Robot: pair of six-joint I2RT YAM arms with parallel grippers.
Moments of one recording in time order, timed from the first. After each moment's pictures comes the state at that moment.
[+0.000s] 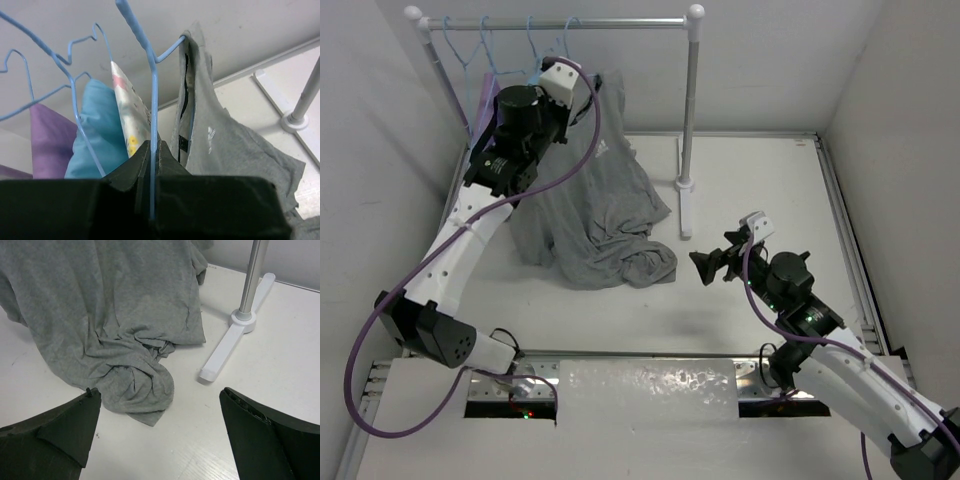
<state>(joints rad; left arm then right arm) -0.34 1.41 1.58 -0.32 -0.14 0.28 0.60 0.58 0.40 0.08 0.03 0.09</state>
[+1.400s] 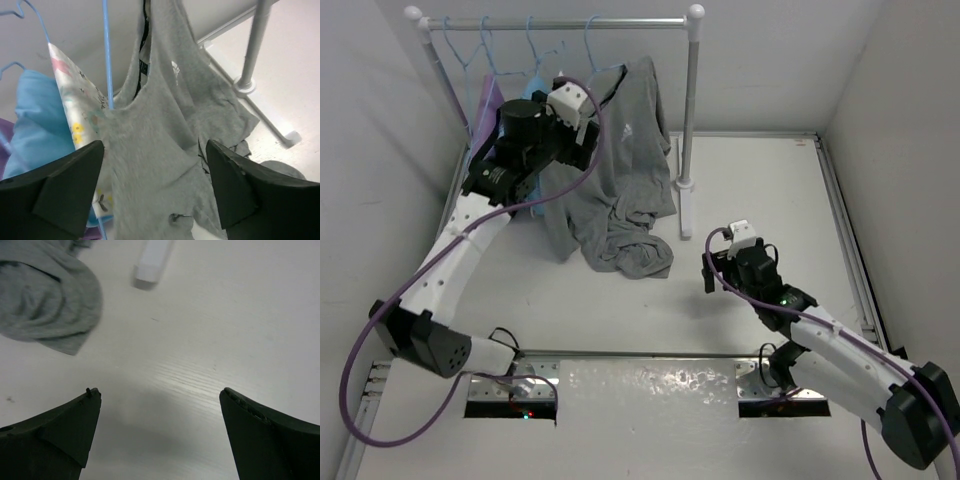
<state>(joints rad) -0.35 1.40 1.54 -0.41 0.06 0.25 0.59 0.83 0.34 -0.05 0.24 0.15</state>
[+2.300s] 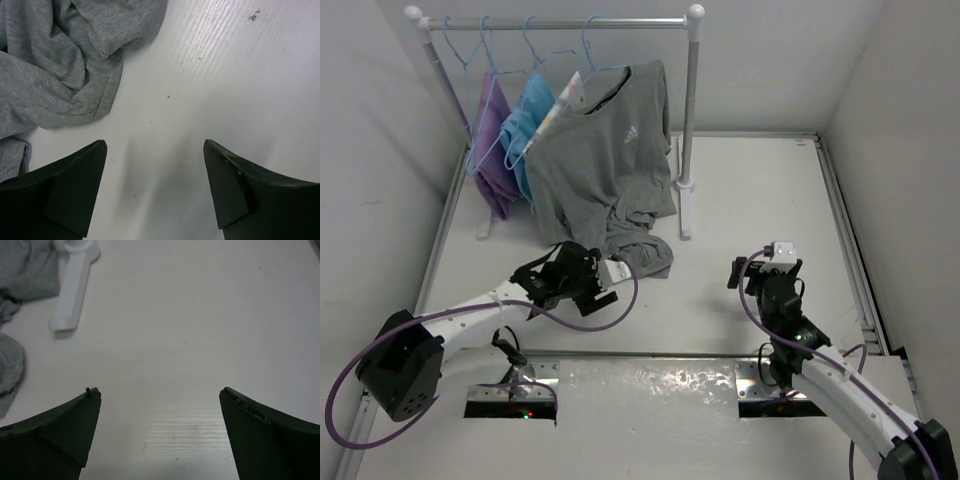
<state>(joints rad) -0.66 1.12 0.52 -0.27 0.16 0.53 0.49 0.50 0.04 0.13 0.52 0.18</state>
